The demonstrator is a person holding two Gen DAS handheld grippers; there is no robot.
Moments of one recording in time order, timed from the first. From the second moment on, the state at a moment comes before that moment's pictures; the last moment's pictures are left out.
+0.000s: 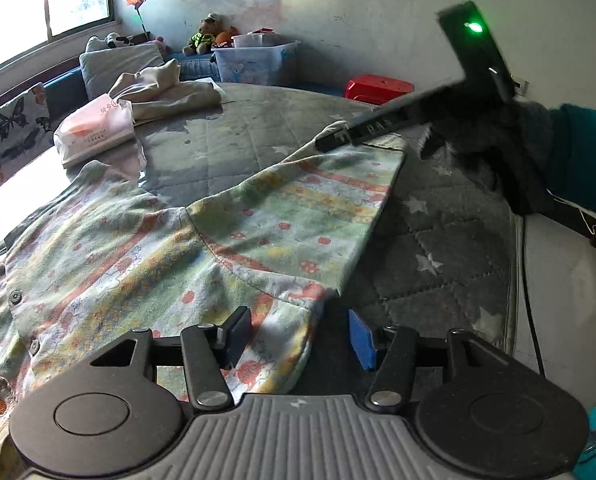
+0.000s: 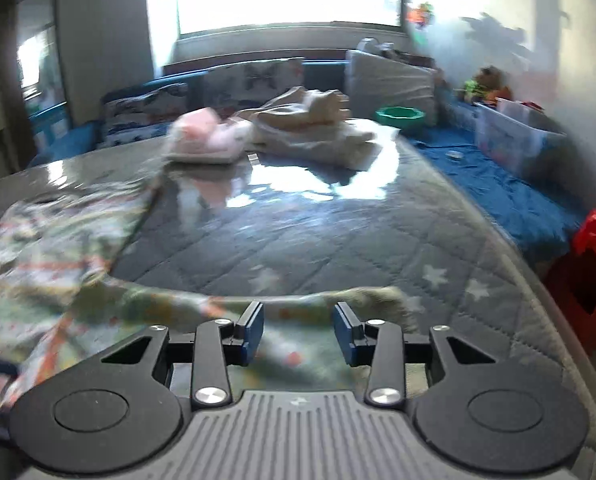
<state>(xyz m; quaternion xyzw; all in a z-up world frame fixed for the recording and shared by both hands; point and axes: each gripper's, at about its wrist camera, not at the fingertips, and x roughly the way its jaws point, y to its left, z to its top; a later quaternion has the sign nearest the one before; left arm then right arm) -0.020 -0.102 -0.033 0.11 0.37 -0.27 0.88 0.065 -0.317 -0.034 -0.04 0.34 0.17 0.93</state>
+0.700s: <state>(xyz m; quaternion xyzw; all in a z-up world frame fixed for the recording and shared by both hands) -0.023 -0.061 -0.005 0.06 0.34 -0.19 0.92 0.042 -0.375 -0.038 0.04 0.35 0.03 0.93</state>
